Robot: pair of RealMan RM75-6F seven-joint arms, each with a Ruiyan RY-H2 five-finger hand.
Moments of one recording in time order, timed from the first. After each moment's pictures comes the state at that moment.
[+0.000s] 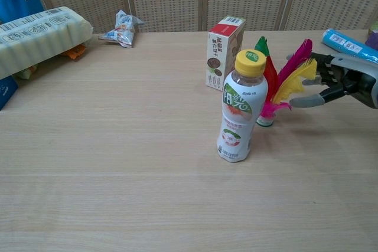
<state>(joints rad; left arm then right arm) -0.09 -0.86 0.05 -1.87 1.59 1.43 -0.17 0.52 -1.59 0.18 -1.22 -1.37 0.92 0.75</state>
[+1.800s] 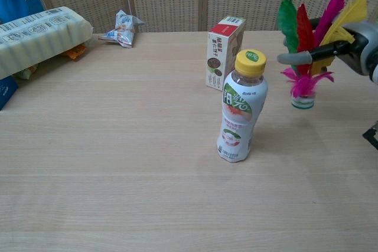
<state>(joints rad) -0.07 -0.85 0.05 -1.87 1.63 1.46 -0.19 0.53 -1.60 0.33 -1.37 -1.22 1.01 0.55</state>
